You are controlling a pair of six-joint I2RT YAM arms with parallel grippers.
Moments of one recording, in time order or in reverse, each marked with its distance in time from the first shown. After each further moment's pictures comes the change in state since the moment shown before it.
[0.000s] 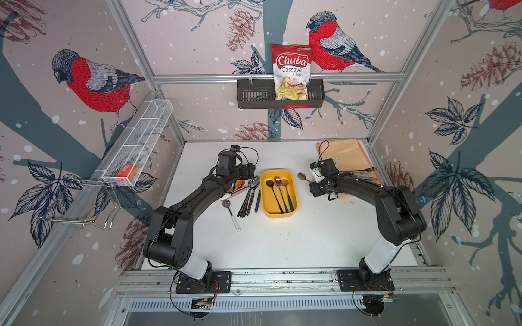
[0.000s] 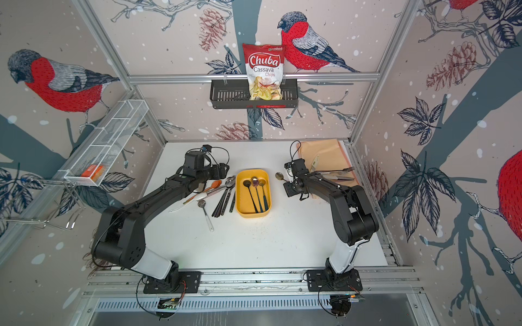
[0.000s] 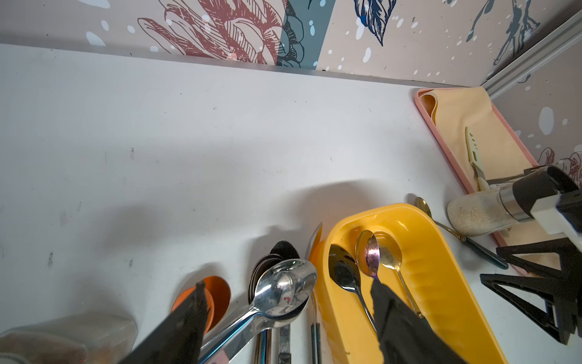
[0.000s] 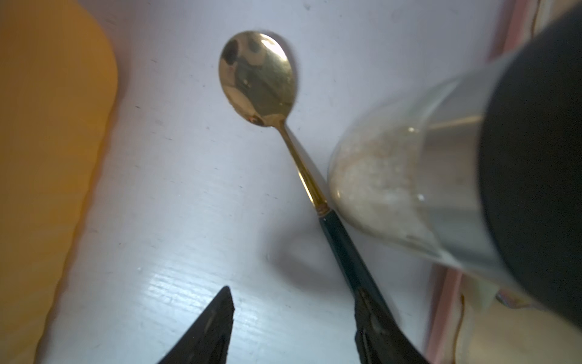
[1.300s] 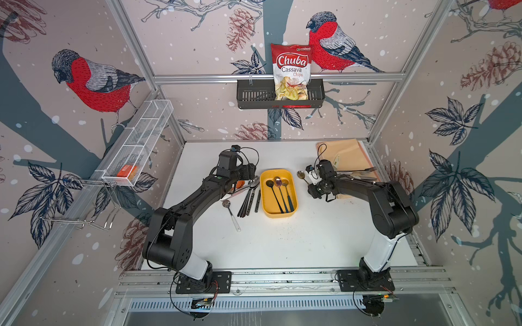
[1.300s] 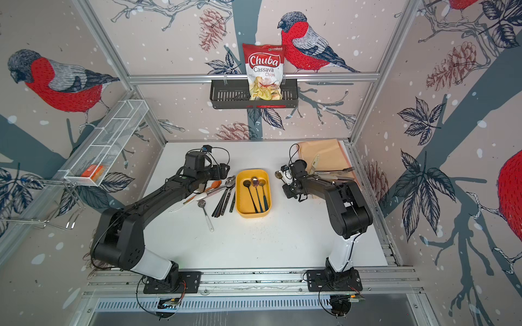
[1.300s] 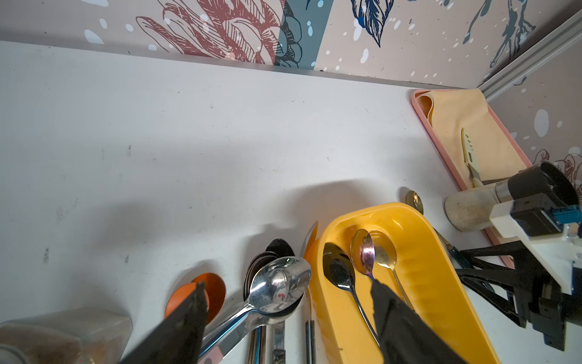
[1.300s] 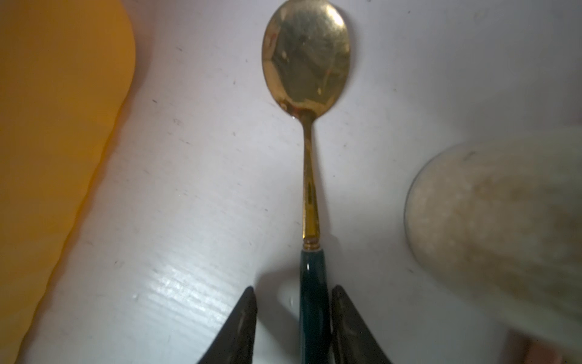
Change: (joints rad) left arm -0.009 -0.012 -0.008 0.000 -0.009 -0.016; right arm 0.007 0.086 -0.013 0.091 -0.094 -0.067
